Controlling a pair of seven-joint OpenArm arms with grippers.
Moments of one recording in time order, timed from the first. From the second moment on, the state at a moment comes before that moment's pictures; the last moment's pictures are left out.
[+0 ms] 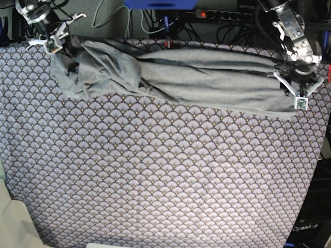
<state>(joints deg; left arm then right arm) 10.6 -3.6 -38.2 92.6 18.5 -29.8 29.1 -39.5 9.6 25.6 93.8 -12.0 39.9 5.3</state>
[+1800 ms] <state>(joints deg) 2.3 -5.1 -45.9 79.0 16.5 -35.7 25.4 -31.2 12.4 25.4 87.3 -9.6 40.1 1.0</state>
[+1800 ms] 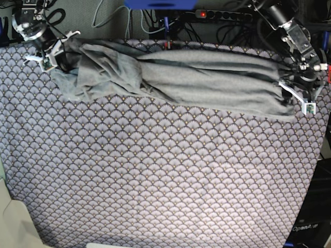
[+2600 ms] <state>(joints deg) 6.9 -4.6 -45.5 79.5 13.9 -39.3 21.7 -30.4 12.2 25.4 87.4 -10.0 40.1 0.5</state>
